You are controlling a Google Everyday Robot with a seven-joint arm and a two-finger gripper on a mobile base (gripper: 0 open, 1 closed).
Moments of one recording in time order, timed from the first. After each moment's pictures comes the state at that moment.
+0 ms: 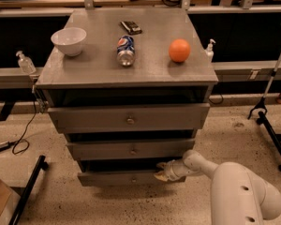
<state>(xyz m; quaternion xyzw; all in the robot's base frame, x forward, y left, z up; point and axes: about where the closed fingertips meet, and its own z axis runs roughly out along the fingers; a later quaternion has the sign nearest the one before) 0.617 -0.103 0.183 -0.53 0.77 0.25 0.25</state>
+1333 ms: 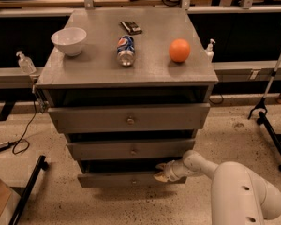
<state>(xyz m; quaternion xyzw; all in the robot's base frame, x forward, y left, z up) 0.616 -0.102 0.187 -0.53 0.77 0.25 0.25</state>
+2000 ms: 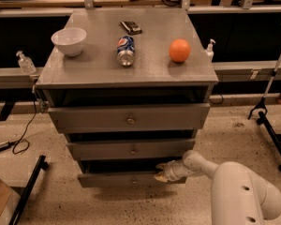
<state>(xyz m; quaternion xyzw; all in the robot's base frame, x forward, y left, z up) 0.616 -0.102 0.187 -0.53 0.77 0.25 0.25</state>
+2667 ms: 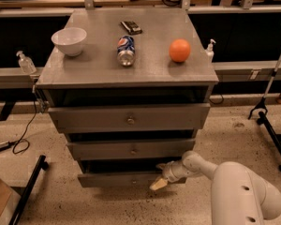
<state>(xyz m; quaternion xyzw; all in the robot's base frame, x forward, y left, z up) 0.616 -0.102 0.187 -0.53 0.77 0.25 0.25</state>
